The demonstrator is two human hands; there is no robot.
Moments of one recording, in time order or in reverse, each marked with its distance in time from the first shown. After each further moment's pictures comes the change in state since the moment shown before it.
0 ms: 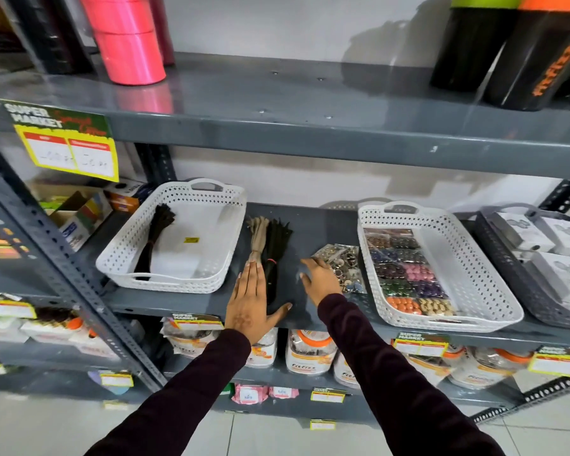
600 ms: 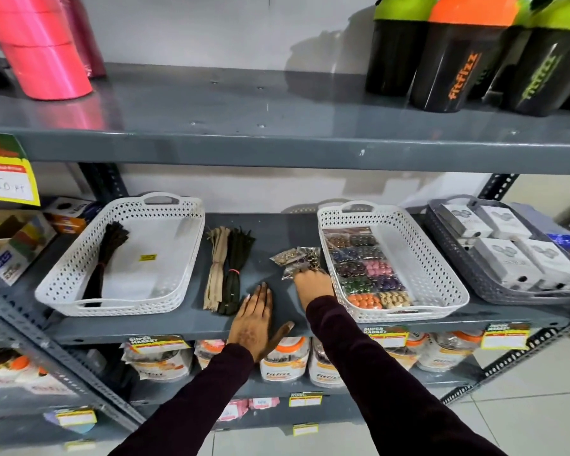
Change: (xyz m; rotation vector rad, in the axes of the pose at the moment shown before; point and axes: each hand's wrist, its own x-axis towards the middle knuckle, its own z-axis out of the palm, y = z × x) left_hand 0.012 0.054 0.048 0.038 -0.122 0.203; right_hand -0.019 0.026 -0.045 -0.483 -0.039 0.015
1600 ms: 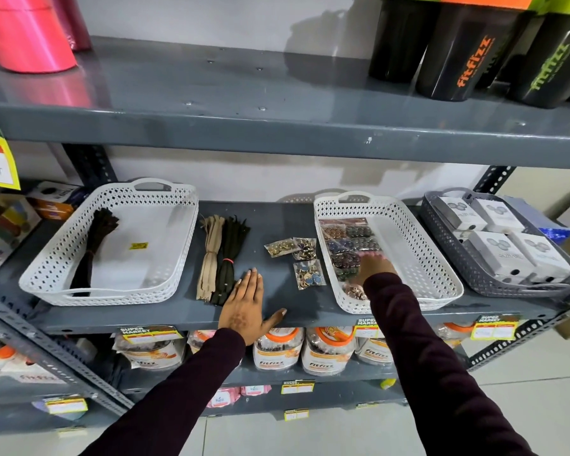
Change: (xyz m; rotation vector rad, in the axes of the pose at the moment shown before) left_hand 0.009 -0.010 -0.002 0.009 -0.043 -0.037; right_hand -0.008 0.107 -0.014 0.184 -0.206 0.429
